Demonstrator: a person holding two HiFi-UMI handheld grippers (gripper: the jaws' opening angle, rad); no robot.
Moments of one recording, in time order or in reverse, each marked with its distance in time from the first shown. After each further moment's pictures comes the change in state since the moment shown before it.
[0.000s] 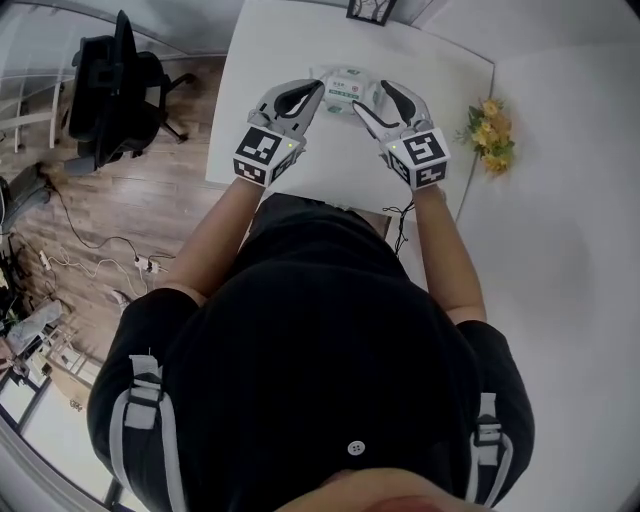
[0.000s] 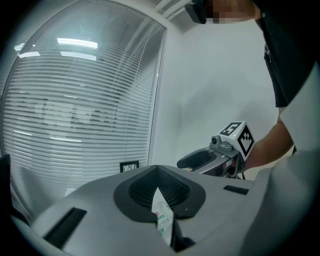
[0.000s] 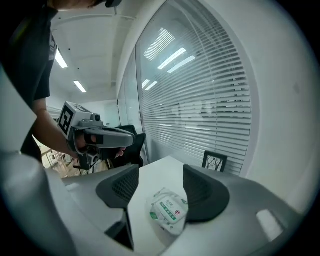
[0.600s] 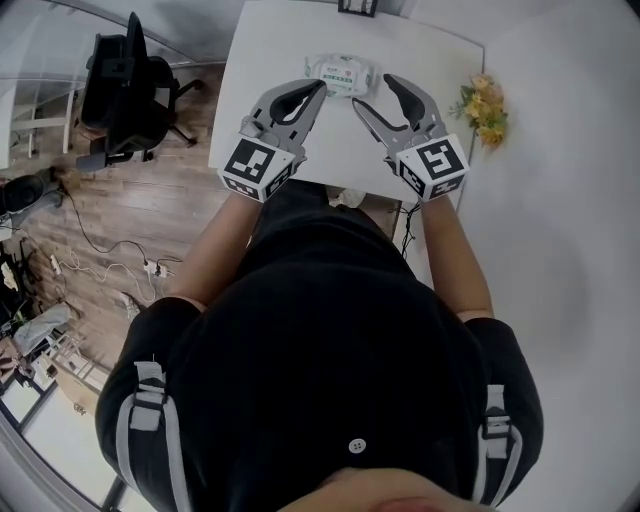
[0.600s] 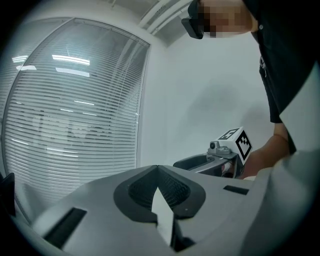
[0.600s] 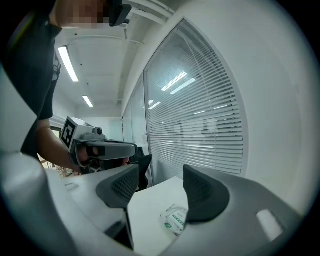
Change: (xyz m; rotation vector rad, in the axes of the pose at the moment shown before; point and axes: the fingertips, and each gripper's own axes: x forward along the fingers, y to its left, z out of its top) left arm -0.061 -0.100 0.068 0.075 -0.140 -0.017; right arm -0.108 0.055 0.058 -0.009 -0.230 0.030
